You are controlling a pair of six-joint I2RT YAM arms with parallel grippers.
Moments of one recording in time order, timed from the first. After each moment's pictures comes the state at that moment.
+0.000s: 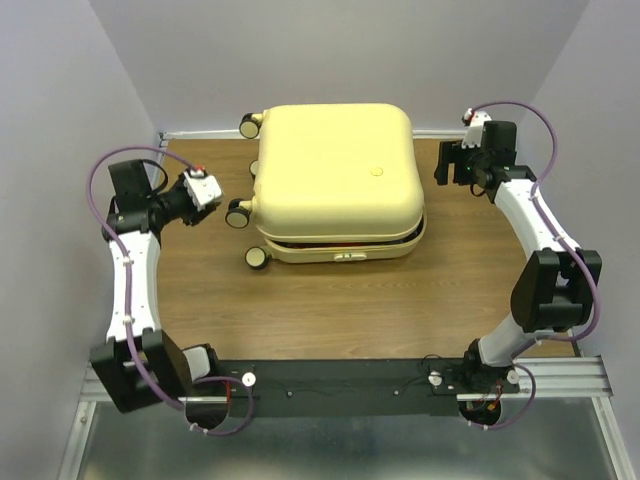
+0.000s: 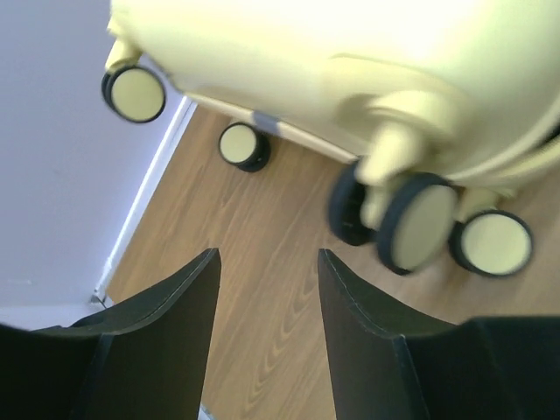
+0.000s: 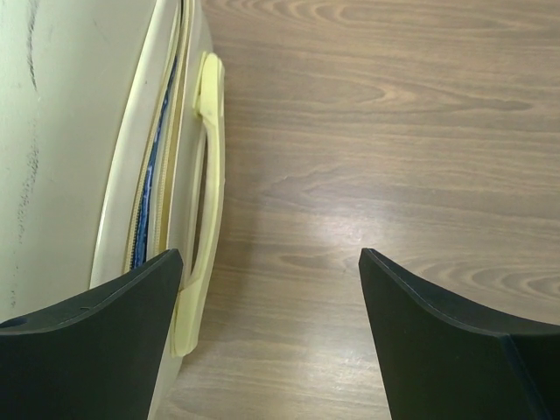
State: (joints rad) left arm 0.28 1.19 1.12 -0.61 0.96 1.18; right arm 0.00 1.62 1.36 -0.36 -0.14 -0.07
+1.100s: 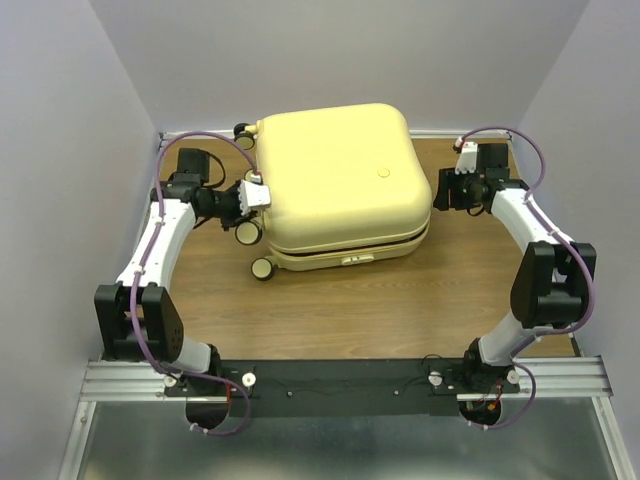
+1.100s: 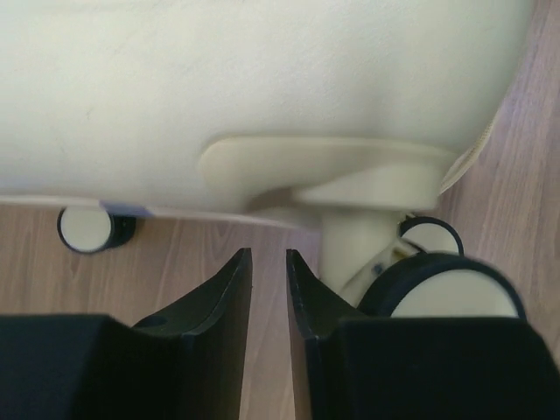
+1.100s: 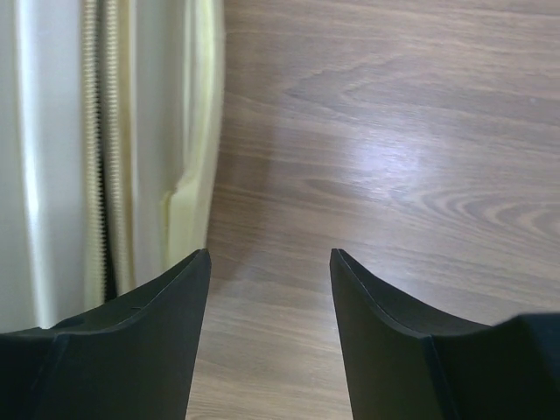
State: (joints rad) left arm -0.05 1.44 1.25 -0.84 0.79 1.25; right arm -0.02 1.65 1.23 -0.41 -0.25 -0.11
